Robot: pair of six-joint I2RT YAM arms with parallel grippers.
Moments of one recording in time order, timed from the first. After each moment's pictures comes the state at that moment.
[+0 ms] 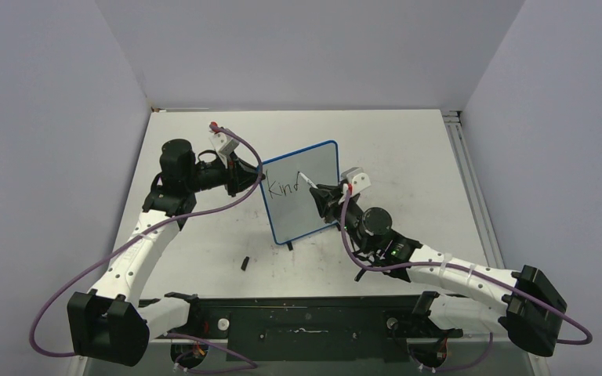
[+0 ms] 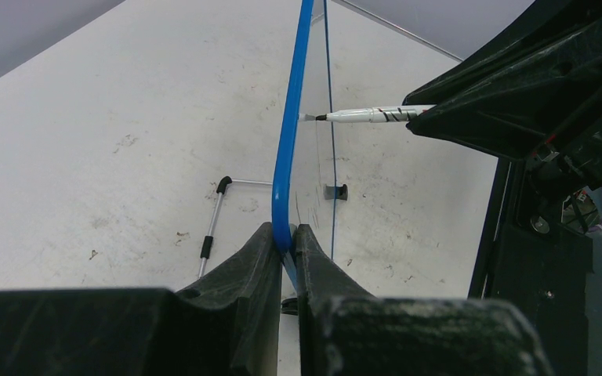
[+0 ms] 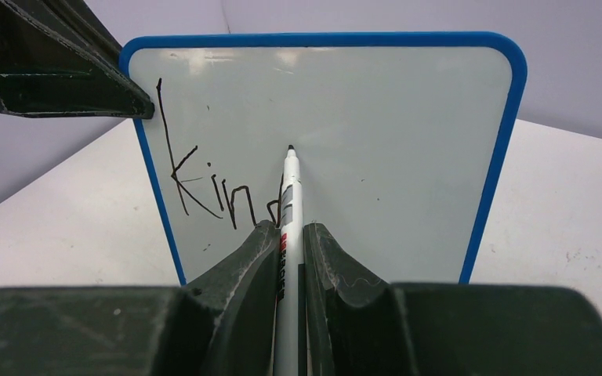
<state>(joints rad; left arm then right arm) -0.21 1.14 0.93 -0.05 0.89 0.00 0.95 1.08 0.58 0.55 0.34 0.10</state>
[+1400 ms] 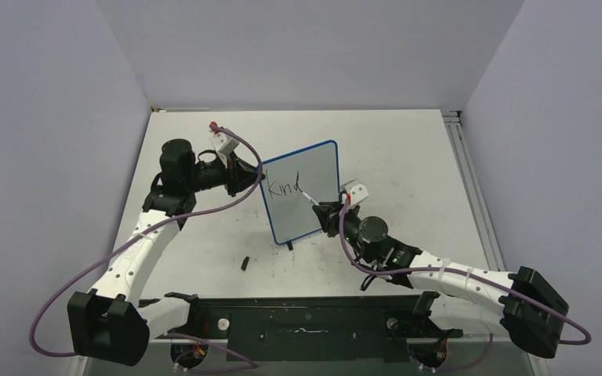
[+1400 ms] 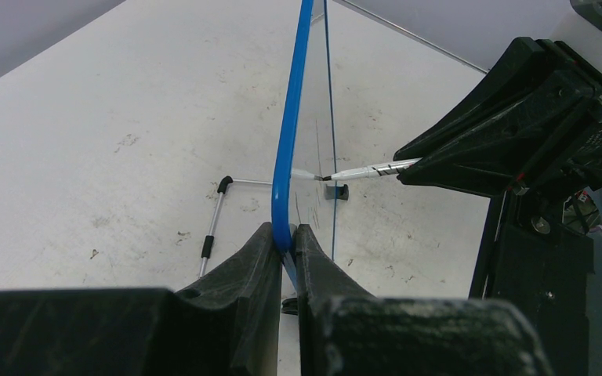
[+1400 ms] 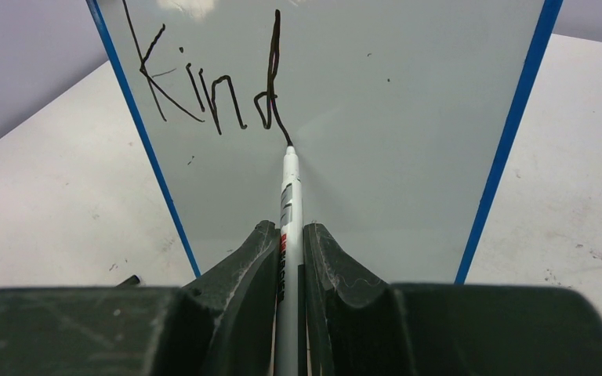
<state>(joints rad) -0.21 1.14 0.93 -0.05 0.89 0.00 0.96 1.07 0.48 0.52 0.31 0.19</state>
